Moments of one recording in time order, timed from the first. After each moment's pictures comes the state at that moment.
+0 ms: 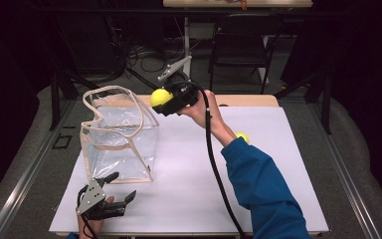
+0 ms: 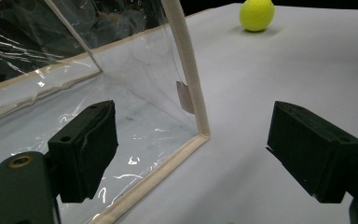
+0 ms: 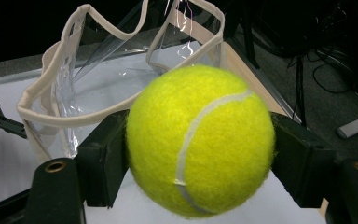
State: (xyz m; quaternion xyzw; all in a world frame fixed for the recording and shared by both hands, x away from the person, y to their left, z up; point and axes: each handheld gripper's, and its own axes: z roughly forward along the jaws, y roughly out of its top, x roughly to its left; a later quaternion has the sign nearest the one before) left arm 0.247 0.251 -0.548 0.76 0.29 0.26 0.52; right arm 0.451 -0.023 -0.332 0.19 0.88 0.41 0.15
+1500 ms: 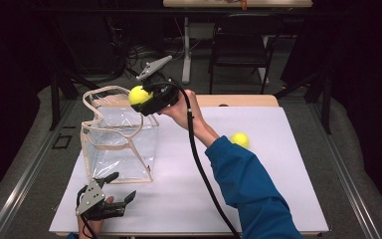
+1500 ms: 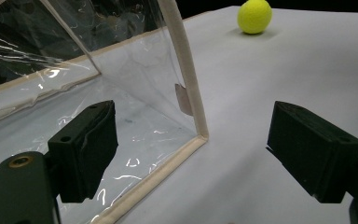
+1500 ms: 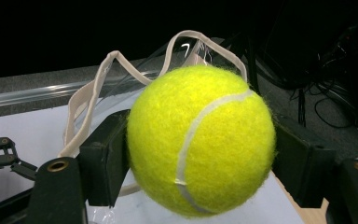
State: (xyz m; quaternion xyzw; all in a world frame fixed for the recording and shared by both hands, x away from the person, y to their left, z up) left arm 0.246 0.252 -0.548 0.76 0.29 0.27 0.52; right arm 0.440 0.021 -0.322 0.16 0.87 0.45 0.16
